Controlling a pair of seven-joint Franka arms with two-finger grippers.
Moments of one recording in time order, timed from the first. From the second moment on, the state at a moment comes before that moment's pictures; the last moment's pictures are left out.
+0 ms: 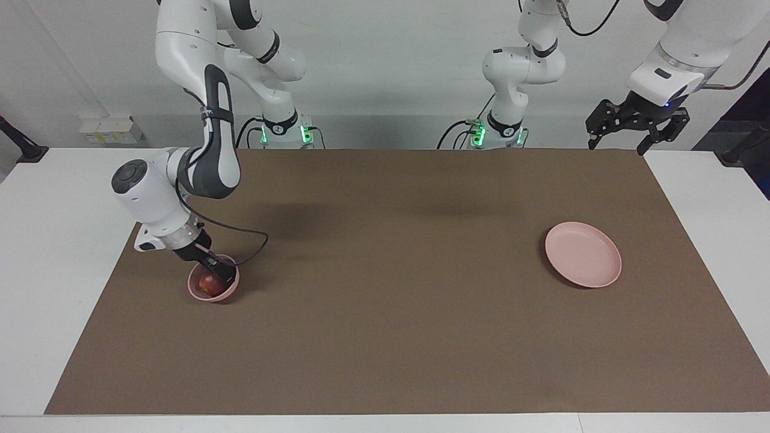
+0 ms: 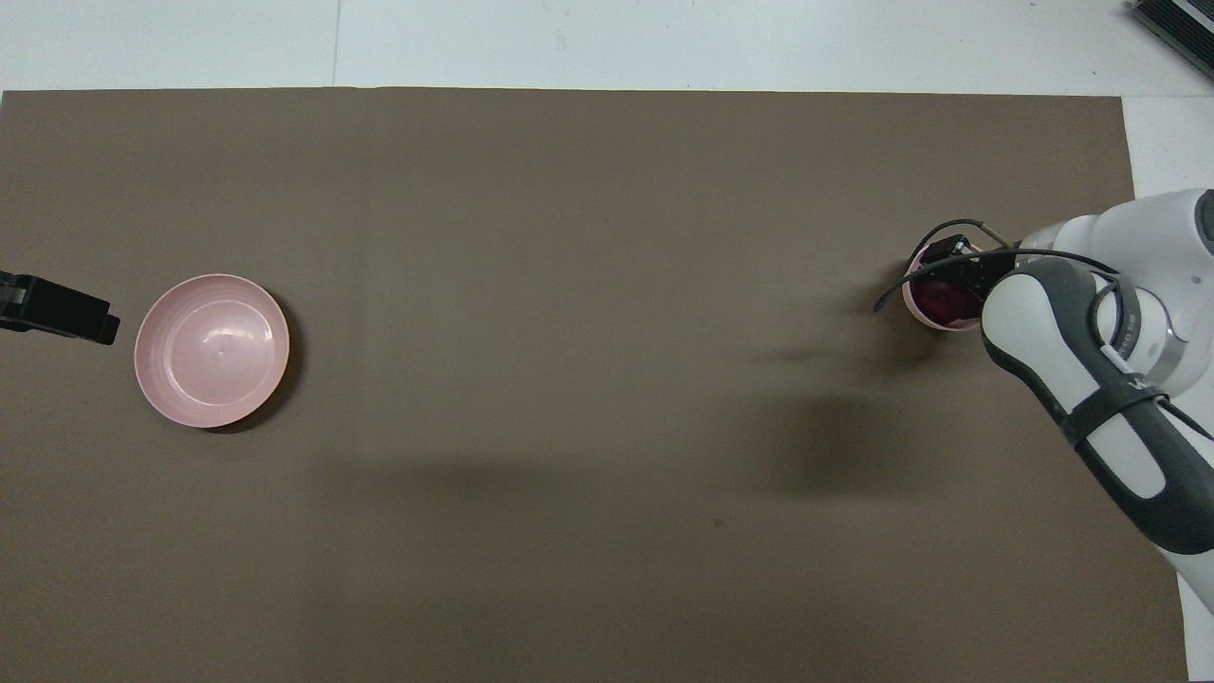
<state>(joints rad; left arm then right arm) -0.08 0.04 0.02 -1.39 0.01 1.40 0.15 -0.13 0.33 0.01 -1.85 0.21 2.23 0.36</state>
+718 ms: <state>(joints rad) -0.08 0.04 0.05 -1.39 0.00 1.40 0.12 -0.12 0.14 0.03 -1.70 -0.02 1.85 0.05</state>
